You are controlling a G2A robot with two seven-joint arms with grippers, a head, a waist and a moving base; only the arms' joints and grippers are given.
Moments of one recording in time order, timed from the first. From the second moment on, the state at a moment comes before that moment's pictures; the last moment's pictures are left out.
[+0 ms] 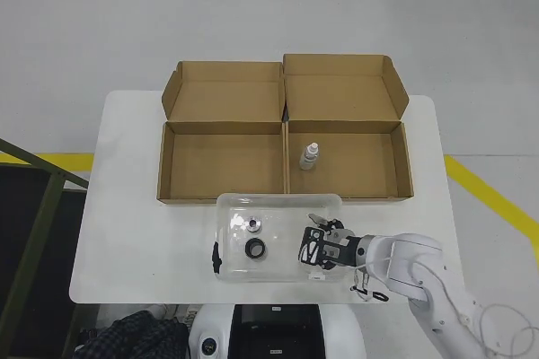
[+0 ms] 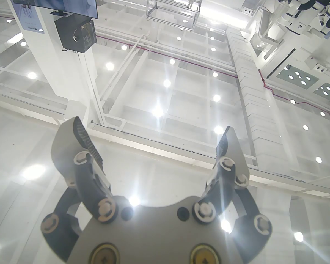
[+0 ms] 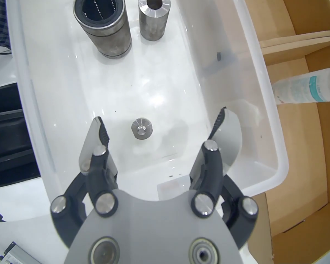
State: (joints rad) left arm -0.11 -0.30 -0.54 -1.19 3.07 0.29 0.07; right arm -1.38 -1.07 1.17 -2.02 -1.33 -0.77 0.73
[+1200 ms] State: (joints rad) left arm -0.11 -0.30 -0.54 -1.19 3.07 0.29 0.07; right arm -1.30 -1.06 1.08 -1.94 -1.31 -0.78 0.80
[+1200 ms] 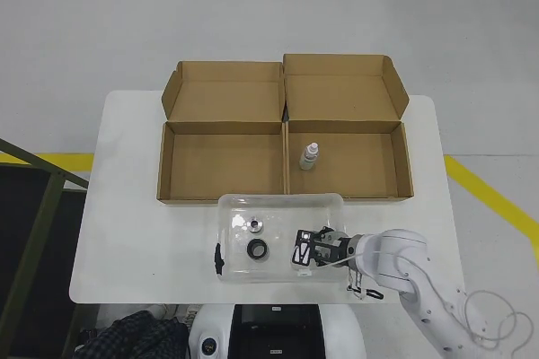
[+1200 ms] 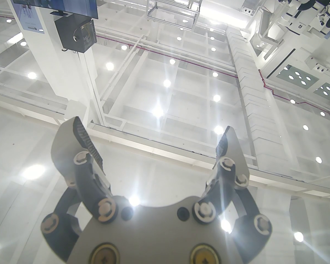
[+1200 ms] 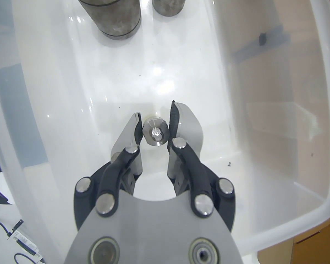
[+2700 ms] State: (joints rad) left arm -0.11 -0.30 -0.54 -1.19 3.07 0.29 0.07; right arm -1.29 -1.05 1.26 -2.10 -1.04 -0.72 0.21
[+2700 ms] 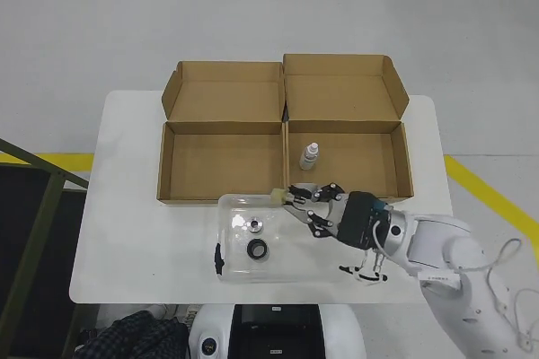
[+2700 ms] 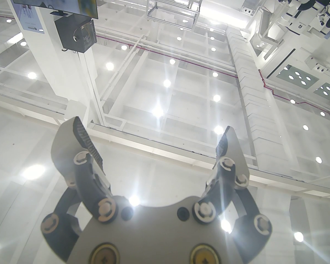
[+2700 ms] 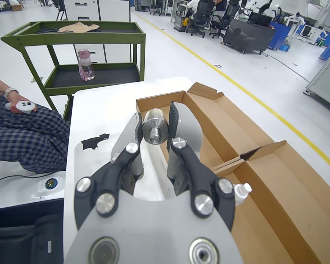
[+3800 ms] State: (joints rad) left arm -0.11 -0.30 -0.54 -1.19 3.07 0.29 0.07; right arm -1.28 -1.05 1.29 -2.06 -1.04 -0.73 0.19
